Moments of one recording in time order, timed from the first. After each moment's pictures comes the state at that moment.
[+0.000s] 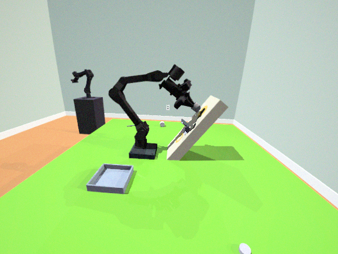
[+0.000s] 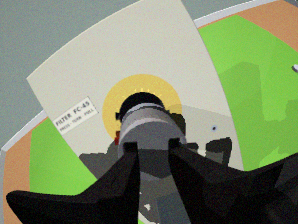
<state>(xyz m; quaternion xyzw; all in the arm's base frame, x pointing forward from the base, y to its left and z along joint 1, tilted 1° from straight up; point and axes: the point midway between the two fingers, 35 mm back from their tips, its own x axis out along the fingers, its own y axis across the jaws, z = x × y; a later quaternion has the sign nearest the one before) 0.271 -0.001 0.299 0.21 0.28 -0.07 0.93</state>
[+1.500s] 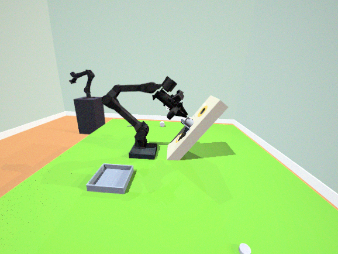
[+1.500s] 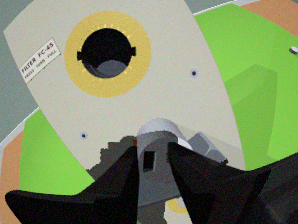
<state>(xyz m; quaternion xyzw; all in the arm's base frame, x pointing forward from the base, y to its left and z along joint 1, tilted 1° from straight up) 0.239 -0.001 0.238 0.21 0.28 -0.07 0.93</state>
